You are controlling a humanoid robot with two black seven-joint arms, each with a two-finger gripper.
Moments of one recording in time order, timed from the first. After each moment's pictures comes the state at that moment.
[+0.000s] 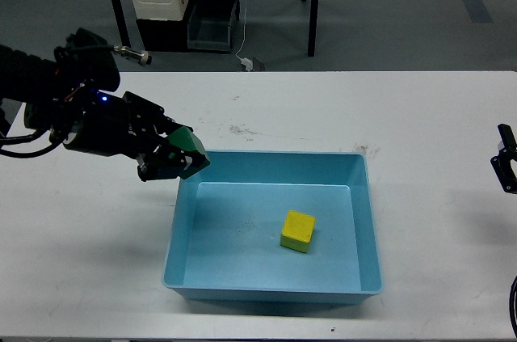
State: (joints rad) left arm -1.22 0.82 -0.17 -1.56 1.91 -0.49 -0.49; right arm -0.14 -0.28 1.53 1.51 -0.60 0.23 0.28
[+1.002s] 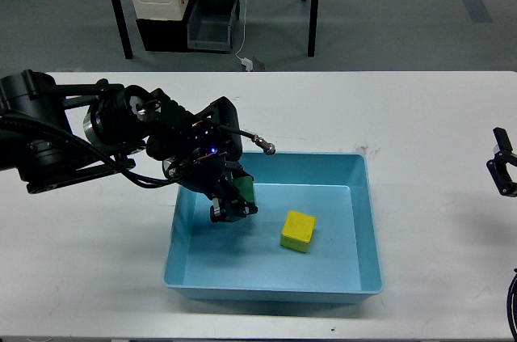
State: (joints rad) left arm -1.27 0.40 0.05 -1.29 2.08 -0.49 -0.49; right arm -0.14 -0.28 1.52 1.51 -0.60 0.23 0.28
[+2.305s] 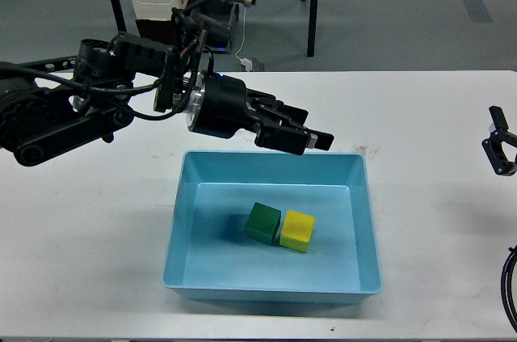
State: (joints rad) left arm -1.13 0.49 -0.36 -1.28 1.29 -0.49 -0.49; right arm -0.02 -0.27 1.51 1.51 -0.58 0.27 0.26
